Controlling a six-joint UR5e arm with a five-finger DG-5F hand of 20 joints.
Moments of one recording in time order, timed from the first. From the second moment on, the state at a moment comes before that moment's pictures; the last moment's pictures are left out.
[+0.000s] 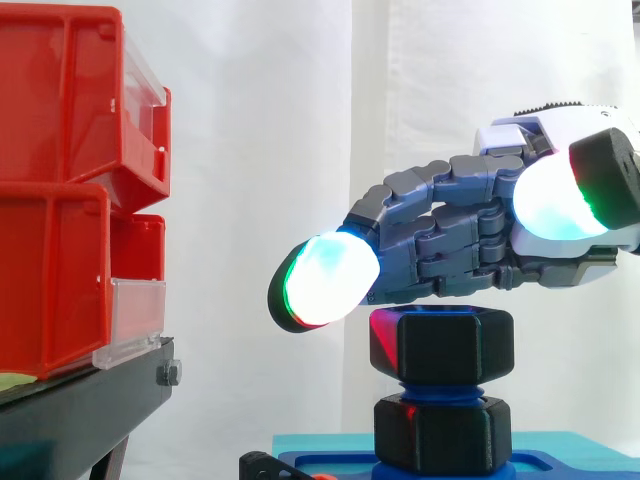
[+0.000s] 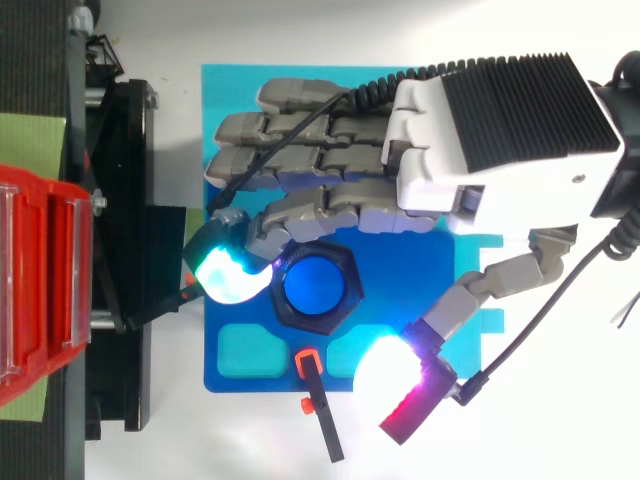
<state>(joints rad) 0.06 -2.20 -1.25 -2.82 -1.66 -0.89</state>
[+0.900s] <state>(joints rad) 0.07 -2.20 -1.25 -2.82 -1.65 -0.89</state>
